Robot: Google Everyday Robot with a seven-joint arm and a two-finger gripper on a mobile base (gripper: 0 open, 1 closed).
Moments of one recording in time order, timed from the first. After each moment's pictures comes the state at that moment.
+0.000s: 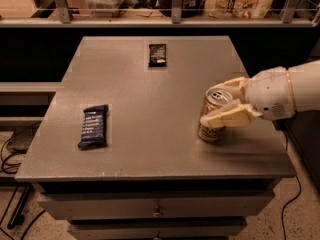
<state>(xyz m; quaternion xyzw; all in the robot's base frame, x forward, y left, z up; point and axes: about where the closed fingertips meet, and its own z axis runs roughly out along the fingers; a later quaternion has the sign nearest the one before) 0.481 -0.112 0.901 -0.55 0.68 0.26 0.41</state>
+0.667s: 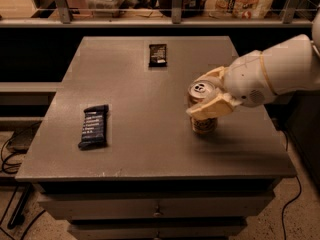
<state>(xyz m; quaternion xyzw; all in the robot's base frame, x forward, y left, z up) 0.486 -0.081 0.914 -0.60 0.68 0.19 0.37</state>
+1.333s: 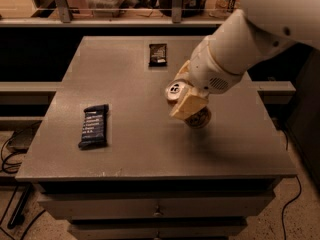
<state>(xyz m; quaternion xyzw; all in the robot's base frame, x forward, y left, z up) 0.493 -0.041 0.914 -0.68 0.68 0.07 0.27</state>
